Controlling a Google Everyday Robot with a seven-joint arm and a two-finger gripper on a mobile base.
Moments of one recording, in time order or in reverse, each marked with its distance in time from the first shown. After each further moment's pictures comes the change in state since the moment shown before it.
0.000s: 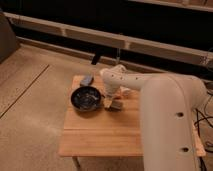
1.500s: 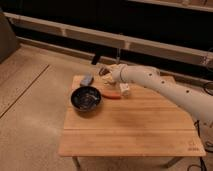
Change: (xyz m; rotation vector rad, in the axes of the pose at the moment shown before) arm -0.073 -0.077 -0.187 0.370 -0.854 0.030
